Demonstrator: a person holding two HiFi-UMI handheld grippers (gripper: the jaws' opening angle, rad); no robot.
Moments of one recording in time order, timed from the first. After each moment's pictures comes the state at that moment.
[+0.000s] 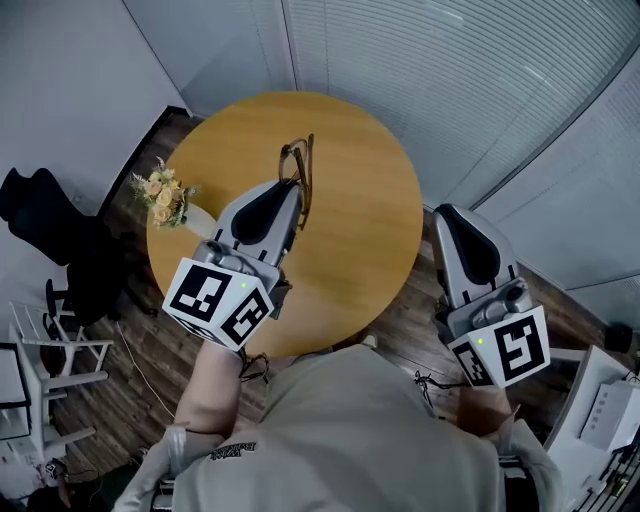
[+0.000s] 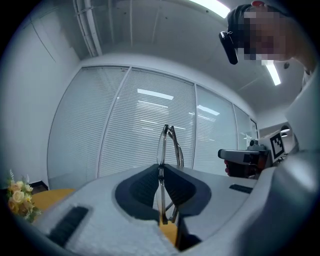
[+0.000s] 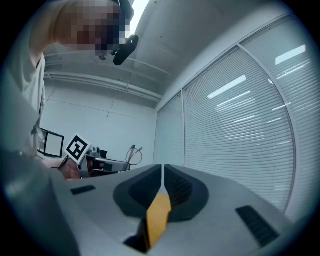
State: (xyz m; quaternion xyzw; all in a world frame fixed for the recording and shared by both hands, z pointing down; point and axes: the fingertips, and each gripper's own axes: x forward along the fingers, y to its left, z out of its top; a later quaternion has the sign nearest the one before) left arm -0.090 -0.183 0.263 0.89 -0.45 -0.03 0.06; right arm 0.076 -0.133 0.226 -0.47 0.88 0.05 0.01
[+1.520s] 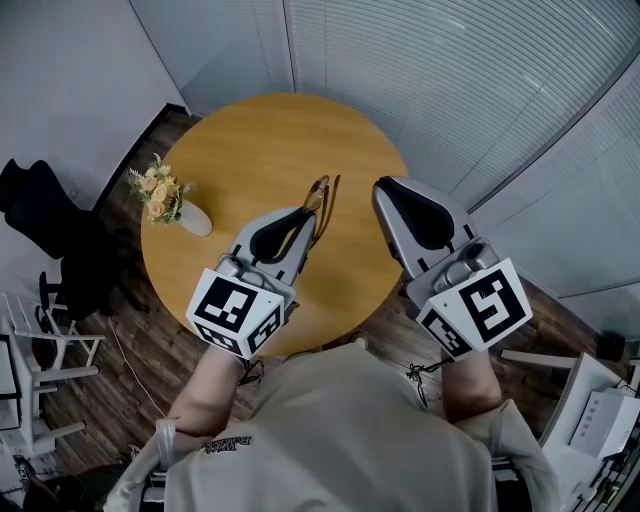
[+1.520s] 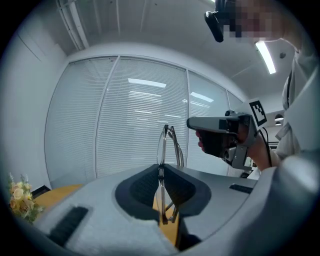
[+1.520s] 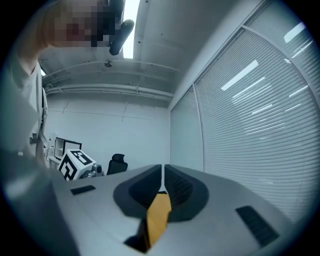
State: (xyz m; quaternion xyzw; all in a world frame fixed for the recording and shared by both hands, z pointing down) left arm -0.060 -0.162 0.310 0.91 -0.42 0.05 0.05; right arm 0.018 -0.160 0.217 -0.38 0.93 0.03 0.01
